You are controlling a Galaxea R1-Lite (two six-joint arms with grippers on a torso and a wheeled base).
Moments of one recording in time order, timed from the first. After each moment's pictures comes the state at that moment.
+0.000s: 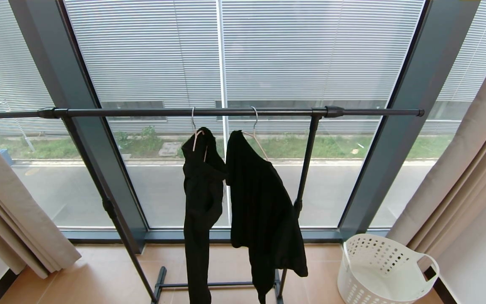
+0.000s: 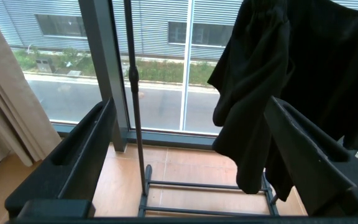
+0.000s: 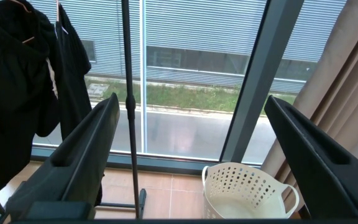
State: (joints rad) left arm 0.01 0.00 0.00 -0.01 0.08 -0.01; right arm 0.00 0.01 0.00 -0.11 0.02 -0.02
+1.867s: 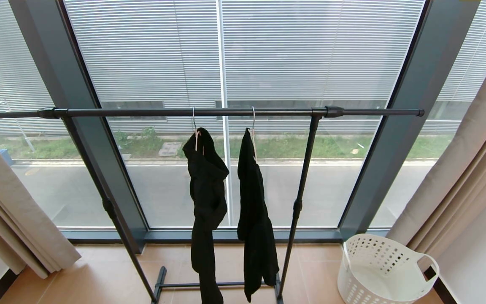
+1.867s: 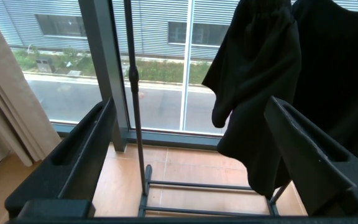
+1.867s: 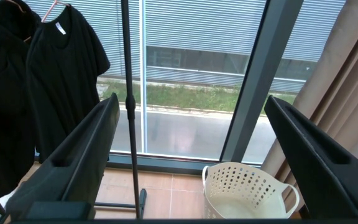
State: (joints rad) left arm 0.01 0.00 0.00 -0.01 0.08 -0.01; right arm 0.01 0.01 0.00 -0.11 0.02 -0.02
